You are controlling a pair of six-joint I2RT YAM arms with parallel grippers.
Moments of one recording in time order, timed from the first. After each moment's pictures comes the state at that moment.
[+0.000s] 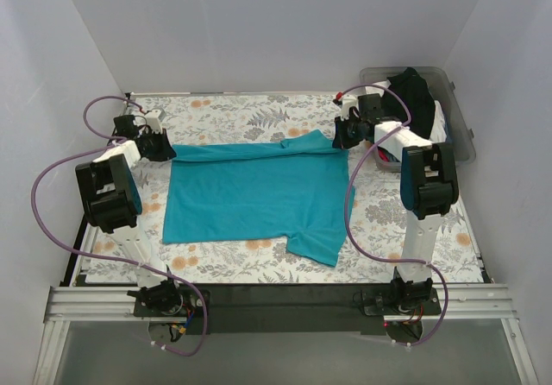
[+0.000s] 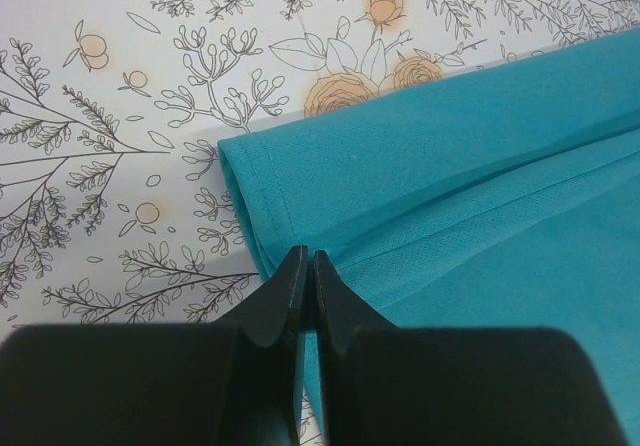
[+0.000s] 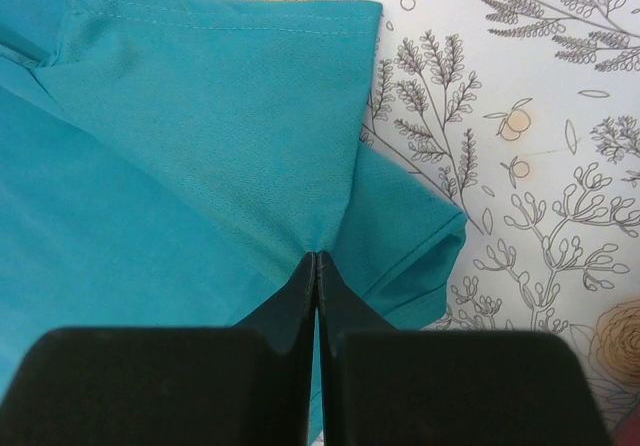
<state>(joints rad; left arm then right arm) 0.29 1.96 1.28 -0.20 0.57 0.25 0.18 2.05 1.49 -0.30 -0.43 -0.16</state>
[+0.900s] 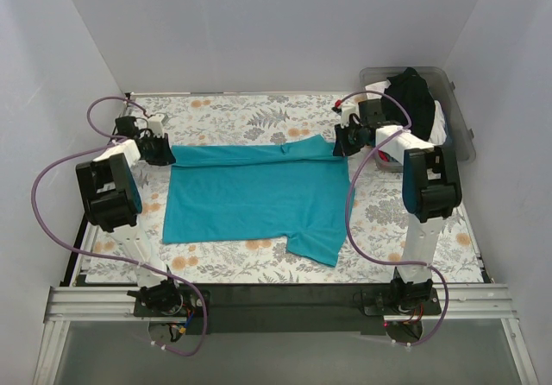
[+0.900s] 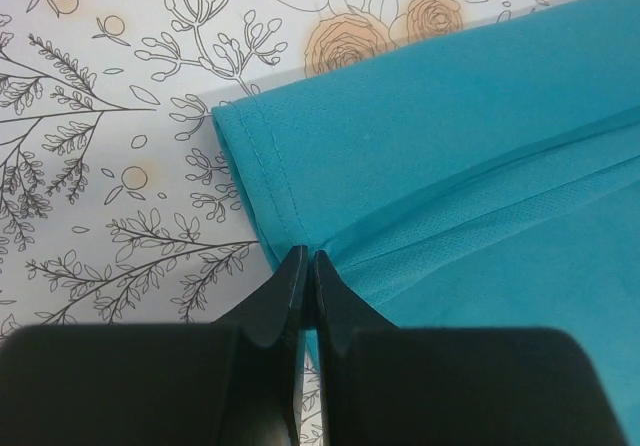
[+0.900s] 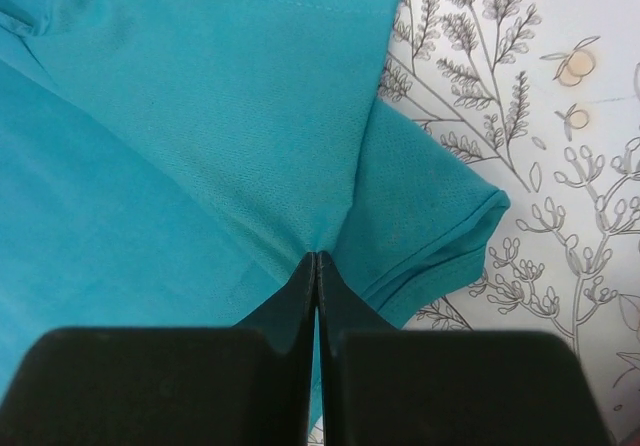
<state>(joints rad) 0.29 1.97 1.29 -0.29 0.54 0.33 0.18 2.00 1.41 -0.33 -0.46 -0.20</state>
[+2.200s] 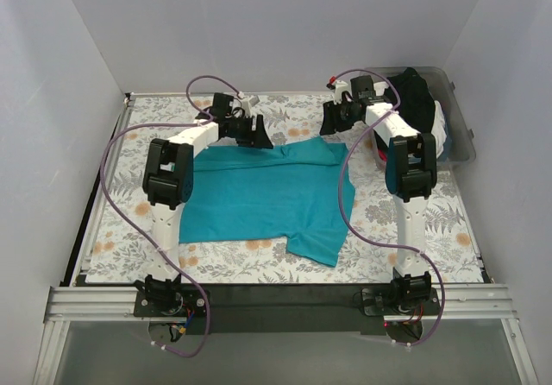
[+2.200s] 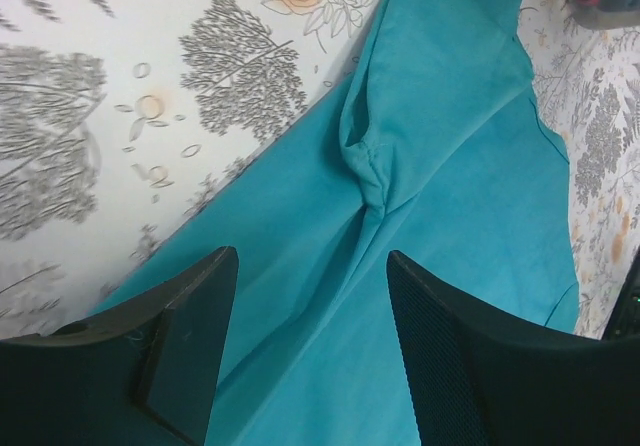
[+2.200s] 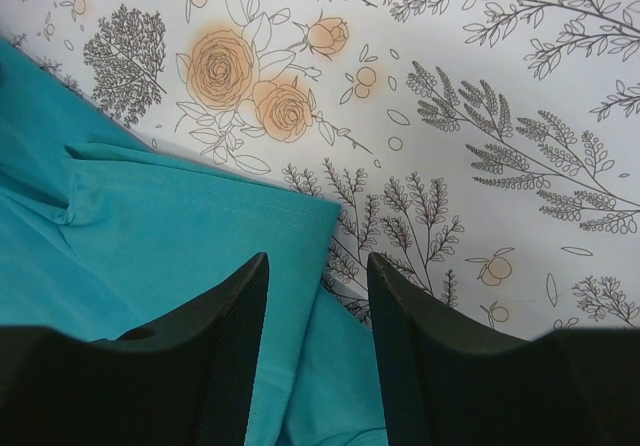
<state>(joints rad) -0.23 2.27 1.74 -0.32 0.75 -0.12 0.19 2.33 1.95 -0.54 -0.52 -0.13</state>
